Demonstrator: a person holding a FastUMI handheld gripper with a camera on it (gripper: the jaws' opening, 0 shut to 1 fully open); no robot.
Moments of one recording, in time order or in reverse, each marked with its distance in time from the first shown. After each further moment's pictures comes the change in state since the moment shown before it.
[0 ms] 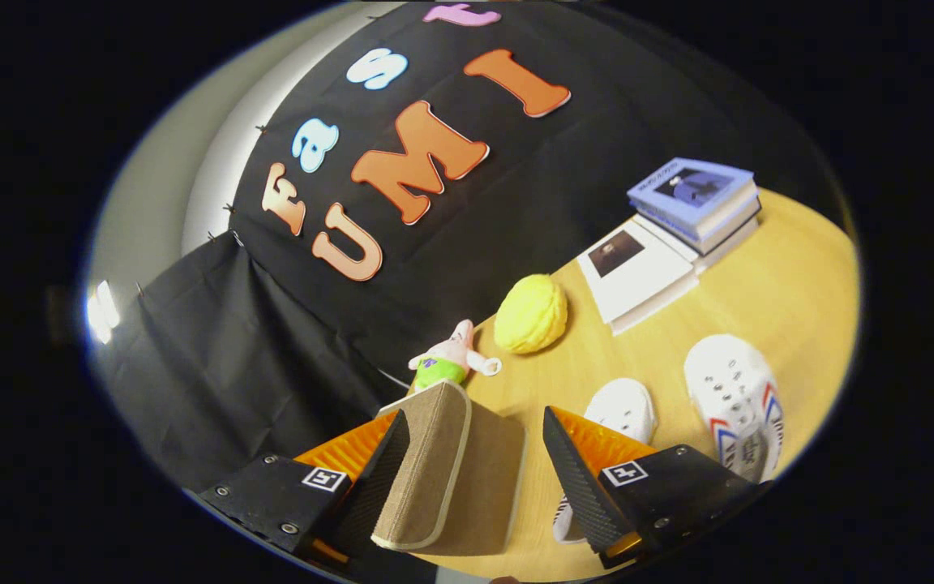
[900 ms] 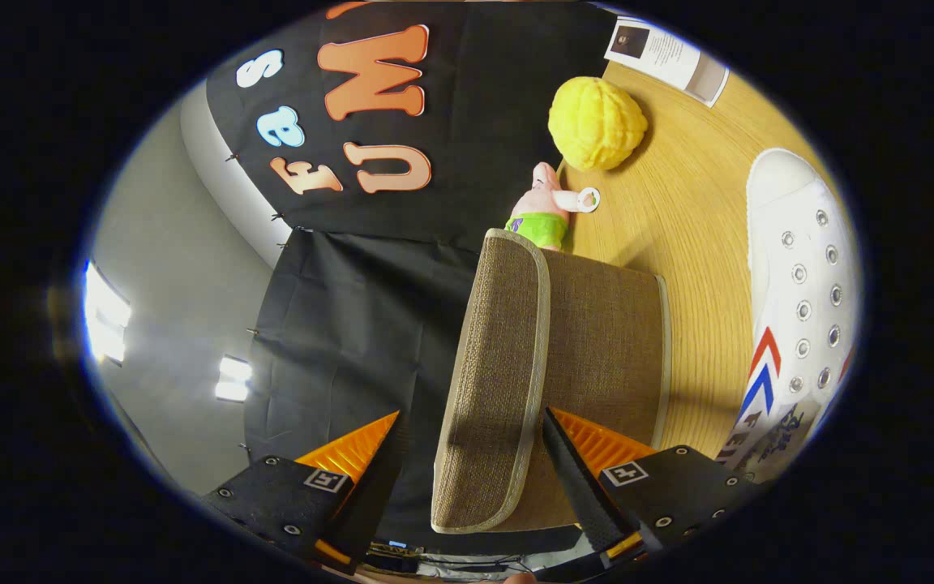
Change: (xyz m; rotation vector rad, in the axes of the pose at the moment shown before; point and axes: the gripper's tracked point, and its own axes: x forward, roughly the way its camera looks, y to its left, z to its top) arm 0.047 0.047 -0.108 0.362 0.491 0.467
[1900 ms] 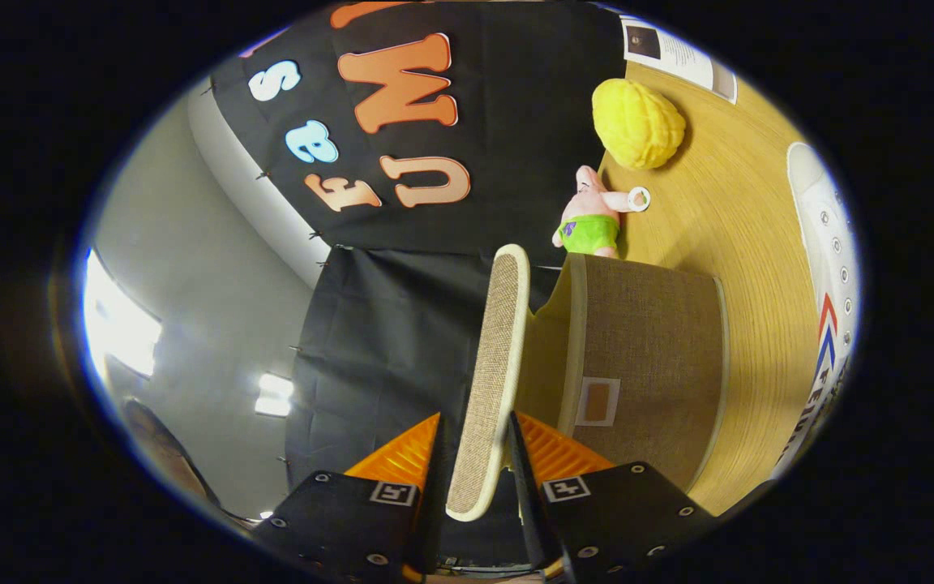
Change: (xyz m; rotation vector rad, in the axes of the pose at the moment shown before) arm 0.014 0.063 0.007 0.026 -0.092 0.096
